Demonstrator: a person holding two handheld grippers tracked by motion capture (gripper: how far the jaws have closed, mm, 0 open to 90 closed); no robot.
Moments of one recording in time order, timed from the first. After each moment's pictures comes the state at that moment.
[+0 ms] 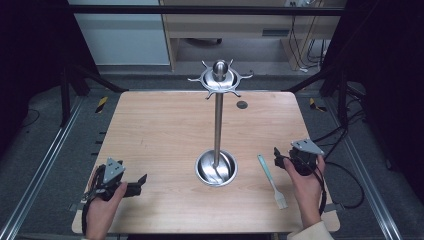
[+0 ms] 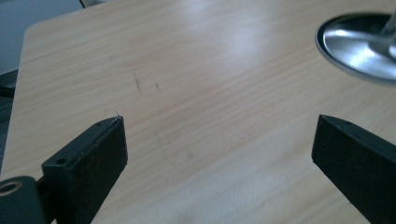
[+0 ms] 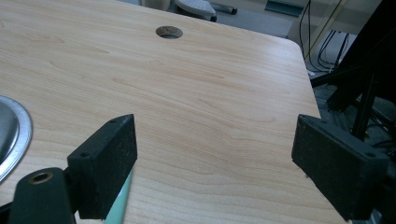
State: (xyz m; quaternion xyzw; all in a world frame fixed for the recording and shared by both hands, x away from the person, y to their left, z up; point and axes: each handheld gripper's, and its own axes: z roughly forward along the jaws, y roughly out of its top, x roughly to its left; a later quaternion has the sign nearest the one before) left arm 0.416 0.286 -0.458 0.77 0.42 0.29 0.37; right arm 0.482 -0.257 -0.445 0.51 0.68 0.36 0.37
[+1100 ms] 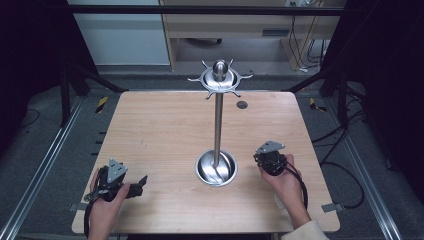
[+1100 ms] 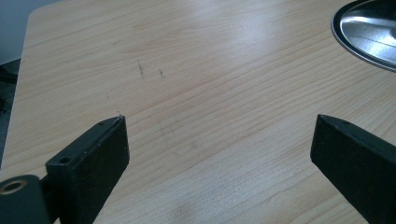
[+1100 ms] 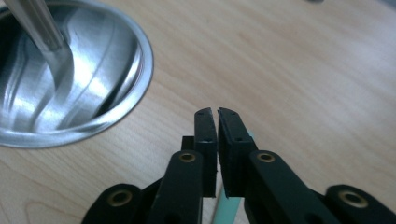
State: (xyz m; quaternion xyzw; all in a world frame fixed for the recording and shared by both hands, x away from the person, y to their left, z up) left arm 0.426 0.280 -0.461 0.77 0.44 0.29 0.36; right arm 0.498 -0.192 -0.464 0.39 0.84 0.29 0.25
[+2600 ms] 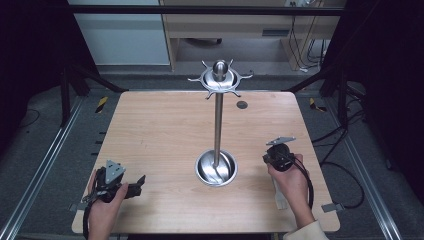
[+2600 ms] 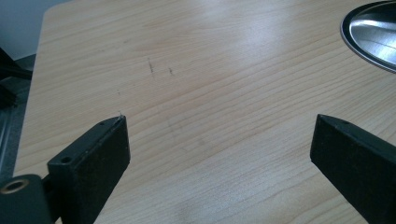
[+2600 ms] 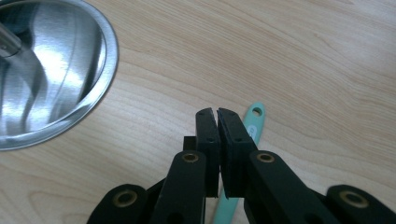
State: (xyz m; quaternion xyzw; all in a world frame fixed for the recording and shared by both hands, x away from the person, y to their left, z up) left arm 0.420 0.282 -0.456 0.75 0.46 0.31 0.36; right arm 0.501 -0.213 -0.449 0.50 0.80 0.27 0.20
